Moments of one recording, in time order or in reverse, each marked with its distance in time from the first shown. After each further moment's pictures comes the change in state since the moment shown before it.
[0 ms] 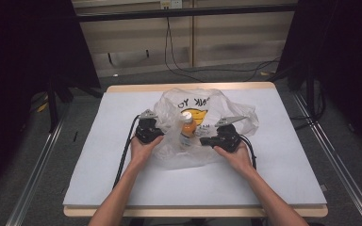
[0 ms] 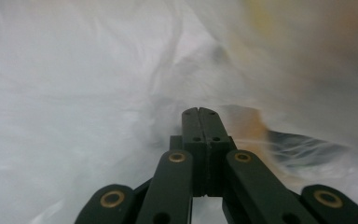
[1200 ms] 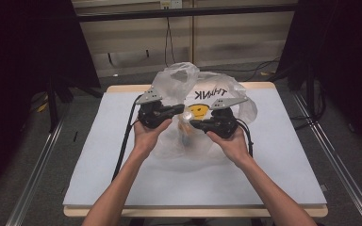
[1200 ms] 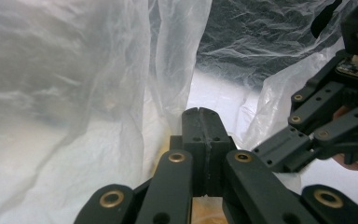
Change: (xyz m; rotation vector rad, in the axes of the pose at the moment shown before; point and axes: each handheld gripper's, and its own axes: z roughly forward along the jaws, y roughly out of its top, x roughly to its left) left arm -0.065 0.086 -0.055 -0.251 -0.105 0.172; right arm 0.051 0.074 -0.037 -0.145 0.034 -0.104
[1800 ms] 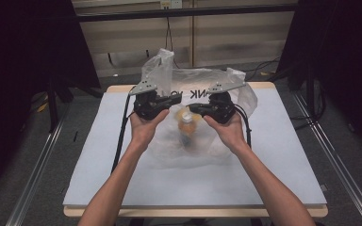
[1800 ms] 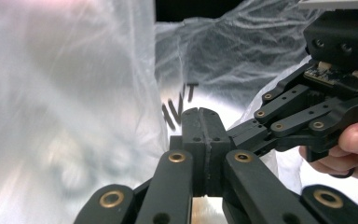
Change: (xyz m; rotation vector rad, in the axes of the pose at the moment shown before) left arm 0.004 0.021 -0.007 -0.033 0.010 0.004; right arm -0.015 0.033 0.004 -0.036 -0.091 -0.005
